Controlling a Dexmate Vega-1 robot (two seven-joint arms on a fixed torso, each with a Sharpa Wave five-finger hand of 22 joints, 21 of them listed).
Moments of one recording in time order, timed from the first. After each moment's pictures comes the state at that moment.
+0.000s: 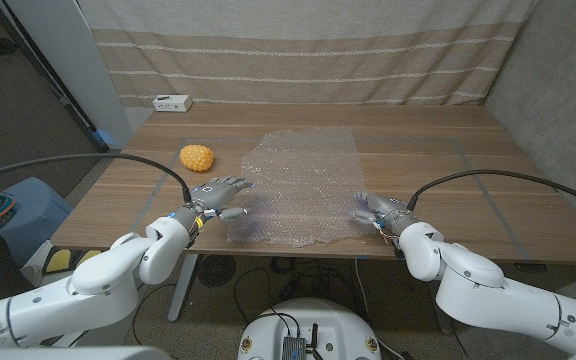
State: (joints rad) left arm 1.32 1.26 0.45 -2.39 0.60 0.62 0.09; left_hand 0.42 0.03 0.58 -0.18 0.19 0.14 -0.09 0.21 0.18 0.05 -0.04 0.24 0.20 0.02 0.04 0.19 0.17 0.01 0.17 0.28 0.19; right arm -0.99 -1.03 -0.86 -2.45 -0.35 -1.05 -0.09; right_hand 0.43 0.13 0.46 -0.18 0.19 0.16 -0.05 0.20 0.19 0.14 0.01 0.21 0.20 0.11 -0.01 0.21 0.19 0.23 0.05 0.21 0.18
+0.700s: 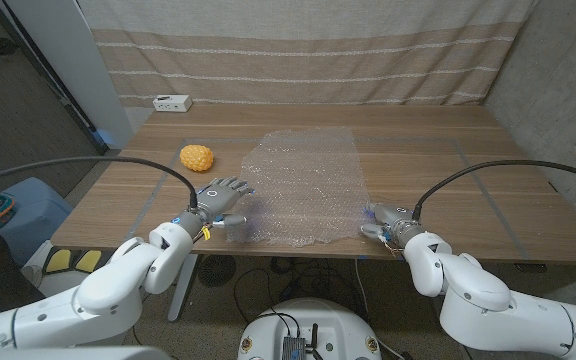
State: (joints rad) left arm 1.31 1.23 0.51 -2.40 0.86 0.67 -0.02; left_hand 0.51 0.01 0.58 -0.18 0.18 0.20 -0.12 0.23 0.18 0.08 -0.06 0.24 0.20 0.03 0.03 0.19 0.17 0.05 0.15 0.28 0.19; right arm -0.90 -1.08 -1.07 -2.54 -0.51 -1.26 0.01; right_hand 0.52 0.12 0.48 -0.19 0.19 0.21 -0.06 0.22 0.19 0.17 -0.01 0.21 0.20 0.14 -0.04 0.21 0.19 0.25 0.04 0.21 0.18
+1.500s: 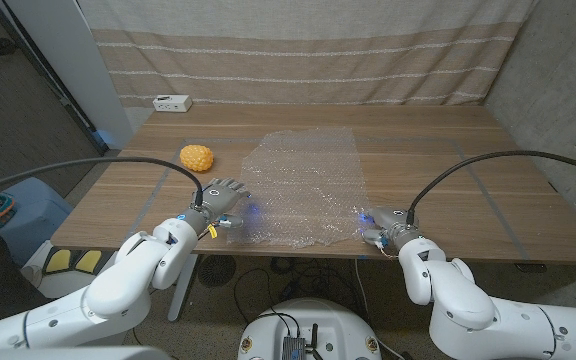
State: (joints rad) left arm 1.32 1.16 0.48 -2.40 1.03 0.67 -0.23; left_hand 0.56 0.00 0.57 -0.17 0.17 0.22 -0.11 0.23 0.18 0.06 -0.05 0.24 0.20 0.02 0.04 0.18 0.17 0.05 0.15 0.27 0.19; right arm -0.76 -1.05 -1.30 -2.48 -0.67 -1.33 0.07; right_hand 0.69 0.12 0.49 -0.17 0.18 0.49 -0.07 0.29 0.19 0.32 -0.05 0.23 0.20 0.24 -0.04 0.24 0.19 0.35 0.01 0.23 0.18
